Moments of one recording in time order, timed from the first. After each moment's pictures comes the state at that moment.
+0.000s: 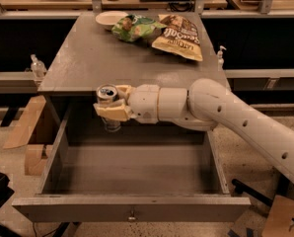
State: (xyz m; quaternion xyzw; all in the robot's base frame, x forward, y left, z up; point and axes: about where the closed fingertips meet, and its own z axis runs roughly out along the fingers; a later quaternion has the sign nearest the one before) arm 0.550 0.100 0.852 -0.49 0.56 0.39 0.54
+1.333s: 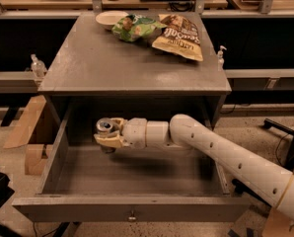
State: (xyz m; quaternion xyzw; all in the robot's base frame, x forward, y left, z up) arm 0.574 0.134 0.700 -0.50 0.54 0.42 0.53
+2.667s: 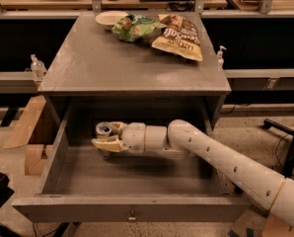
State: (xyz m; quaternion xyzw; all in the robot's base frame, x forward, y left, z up) arm 0.574 0.137 0.681 -0.48 0.54 0.45 0.53
